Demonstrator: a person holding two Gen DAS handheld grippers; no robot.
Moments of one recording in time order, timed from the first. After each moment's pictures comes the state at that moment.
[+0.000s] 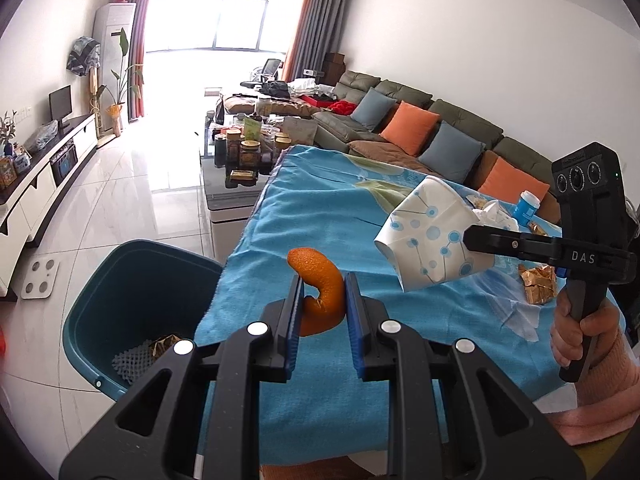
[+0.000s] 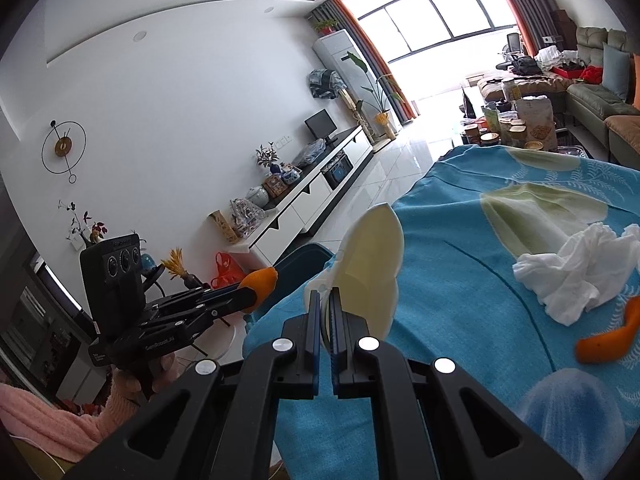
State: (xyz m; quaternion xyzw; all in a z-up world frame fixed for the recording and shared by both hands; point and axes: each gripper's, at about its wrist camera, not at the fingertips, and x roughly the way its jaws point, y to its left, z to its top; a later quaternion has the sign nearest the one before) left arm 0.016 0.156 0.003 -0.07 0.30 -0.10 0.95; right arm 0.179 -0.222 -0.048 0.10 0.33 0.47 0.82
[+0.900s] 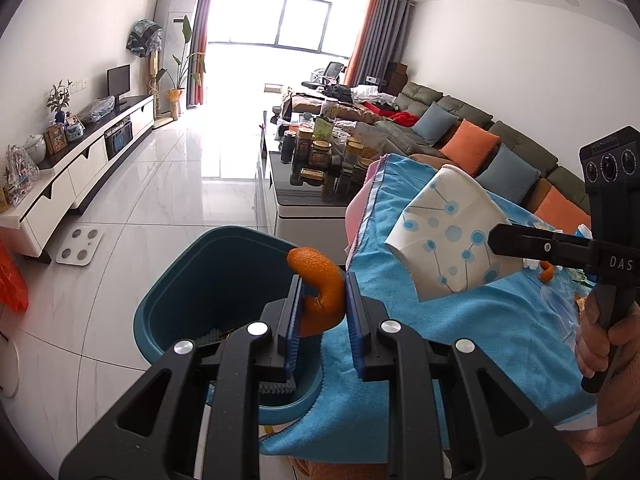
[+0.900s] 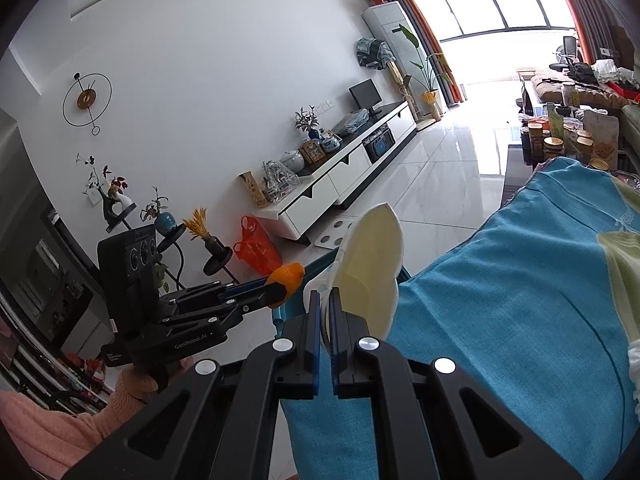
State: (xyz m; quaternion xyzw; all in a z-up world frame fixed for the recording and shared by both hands) left arm 0.008 0.246 -0.010 -0.11 0.30 0.01 0.95; right arm 0.193 -0.110 -0.039 0.03 0.35 0.53 0.77
